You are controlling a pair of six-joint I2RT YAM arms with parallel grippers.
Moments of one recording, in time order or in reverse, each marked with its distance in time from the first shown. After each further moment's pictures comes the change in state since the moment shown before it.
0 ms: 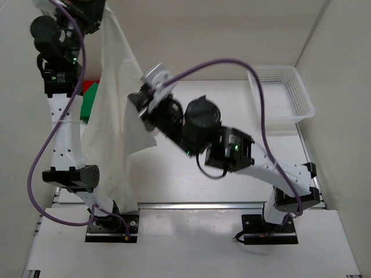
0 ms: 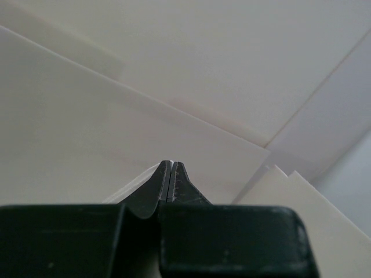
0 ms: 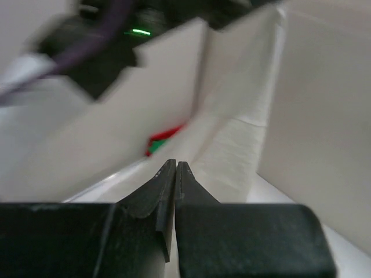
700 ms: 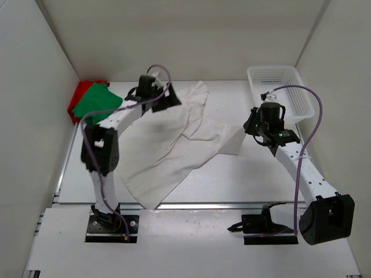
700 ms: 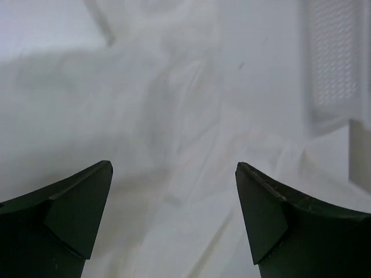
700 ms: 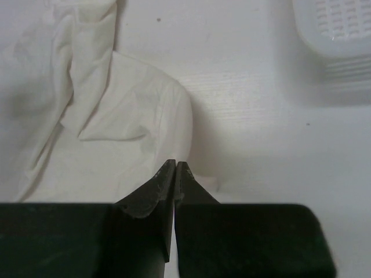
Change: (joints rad) left arm -0.360 0.414 -0.499 -0.074 0.042 0.216; right arm -1.224 -0.529 -1.295 -0.051 -0.499 0.620
